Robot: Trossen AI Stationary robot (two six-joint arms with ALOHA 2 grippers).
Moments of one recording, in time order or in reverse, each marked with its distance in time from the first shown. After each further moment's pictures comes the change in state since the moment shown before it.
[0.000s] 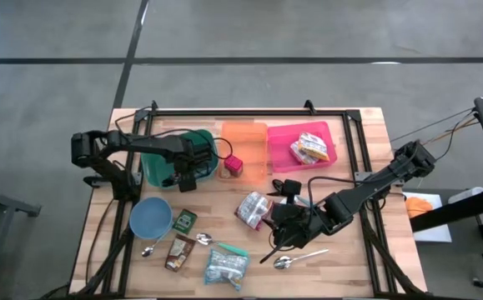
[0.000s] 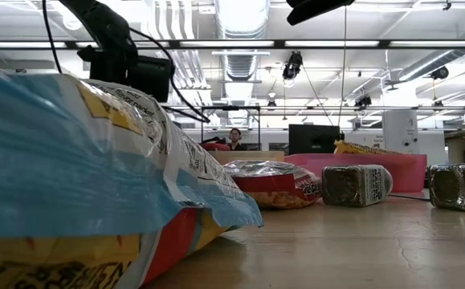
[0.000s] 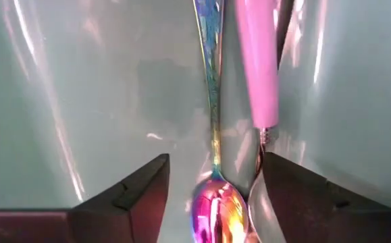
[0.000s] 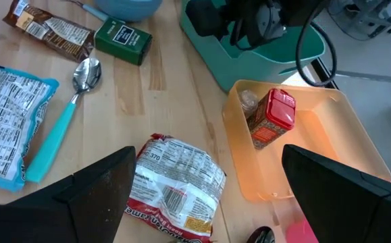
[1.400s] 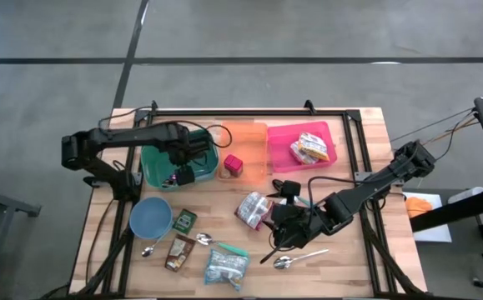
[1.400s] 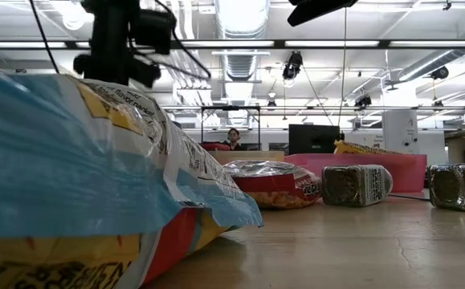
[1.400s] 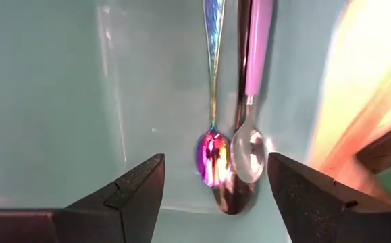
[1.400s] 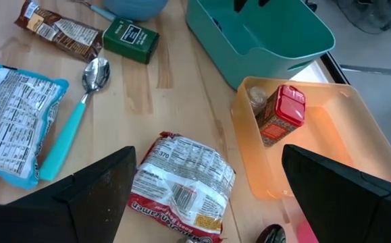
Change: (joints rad) left arm -0.007 -0.110 0.261 -0.346 0.010 -0.074; right arm 0.000 0.000 0.000 0.001 -0.029 0.024
